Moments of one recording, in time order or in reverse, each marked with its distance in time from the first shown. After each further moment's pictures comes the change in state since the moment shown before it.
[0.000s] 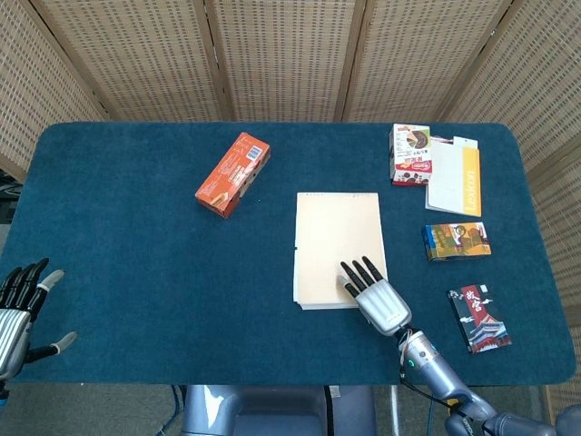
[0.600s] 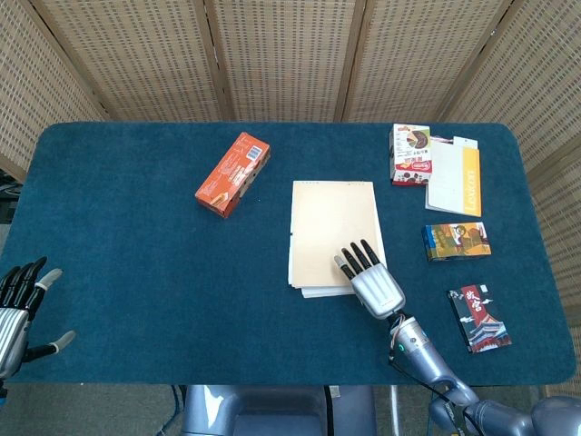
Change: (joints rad) left arm -0.002 0.008 -0.003 -0.002 -0.009 -0.005 -0.017; right arm 0.039 -0.103 0.063 0.139 0.024 0.053 0.021
